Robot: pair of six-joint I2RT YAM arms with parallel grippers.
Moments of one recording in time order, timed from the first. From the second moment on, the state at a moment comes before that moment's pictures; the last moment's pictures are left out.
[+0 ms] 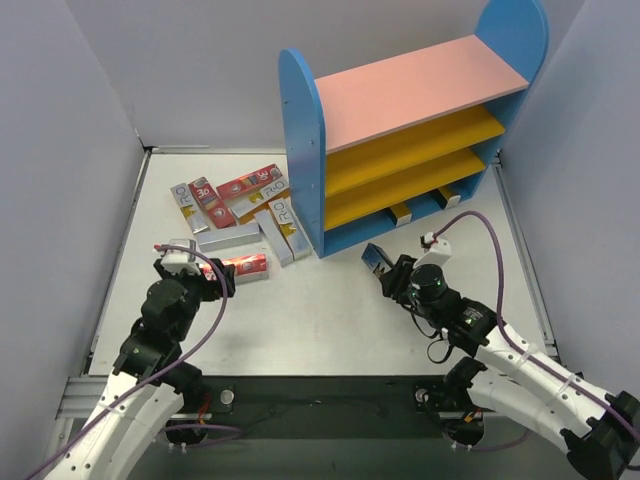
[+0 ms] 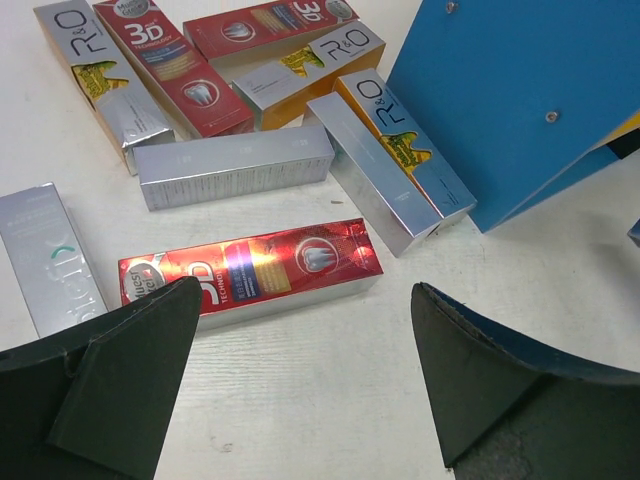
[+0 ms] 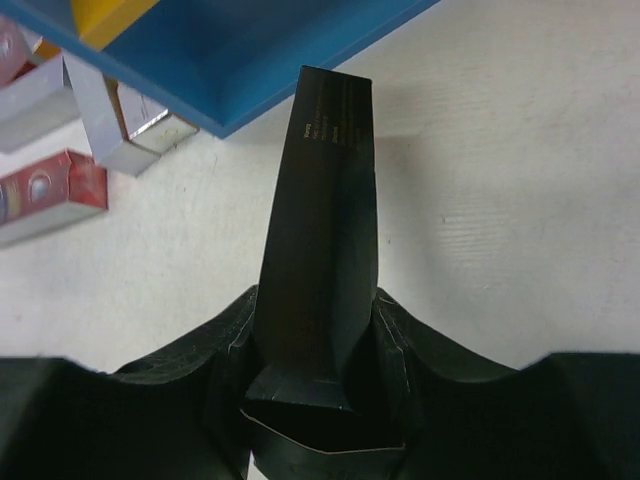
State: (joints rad) left arm -0.41 0.40 0.46 -0.30 -0.26 -0.30; right arm 0.78 0.76 0.50 -0.32 0.41 0.68
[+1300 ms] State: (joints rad) left arm -0.42 0.36 0.40 -0.11 -0.22 -0.26; right arm 0.50 1.77 0.57 0.89 0.04 1.26
